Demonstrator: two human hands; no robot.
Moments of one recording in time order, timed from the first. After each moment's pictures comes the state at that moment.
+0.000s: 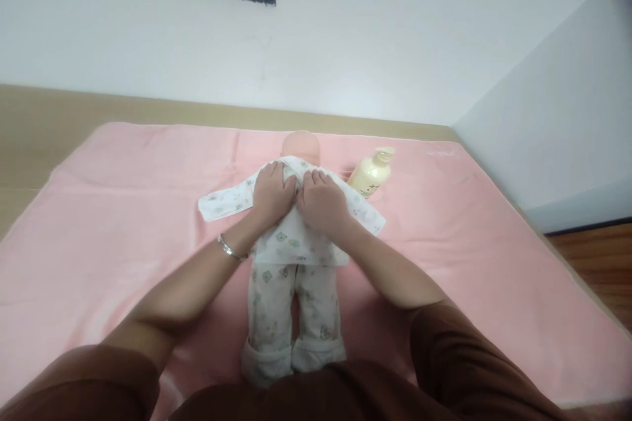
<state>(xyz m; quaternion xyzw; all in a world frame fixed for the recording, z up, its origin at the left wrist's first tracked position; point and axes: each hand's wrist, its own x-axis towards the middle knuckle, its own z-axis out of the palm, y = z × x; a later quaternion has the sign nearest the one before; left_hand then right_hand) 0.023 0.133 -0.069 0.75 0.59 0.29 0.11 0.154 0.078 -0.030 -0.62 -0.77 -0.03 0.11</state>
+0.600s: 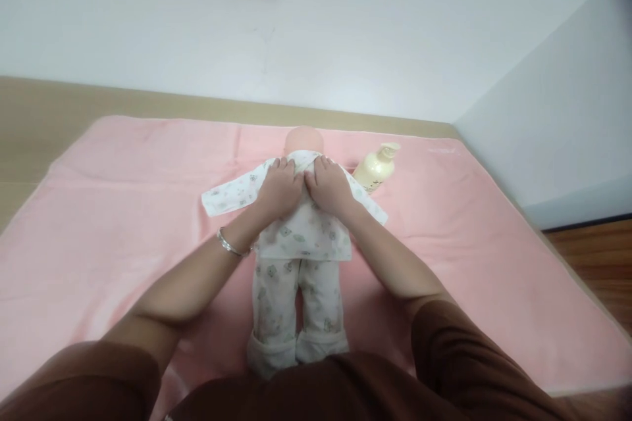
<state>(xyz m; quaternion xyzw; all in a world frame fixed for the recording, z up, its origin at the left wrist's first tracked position) 0.024 0.128 -0.051 0.81 0.52 0.21 0.14 0.173 0.115 -0.051 -0.64 -0.76 0.01 0.14</state>
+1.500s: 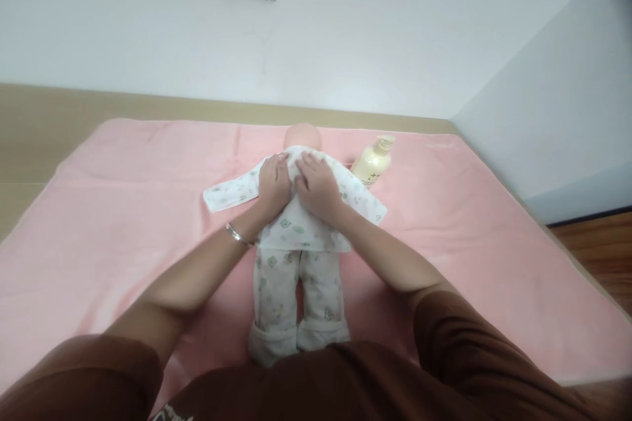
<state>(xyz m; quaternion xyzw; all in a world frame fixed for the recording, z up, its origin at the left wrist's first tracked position) 0.024 0.126 -0.080 0.66 0.54 0.48 0.19 0.156 0.091 -0.049 -0.58 -0.77 0.03 0.26</state>
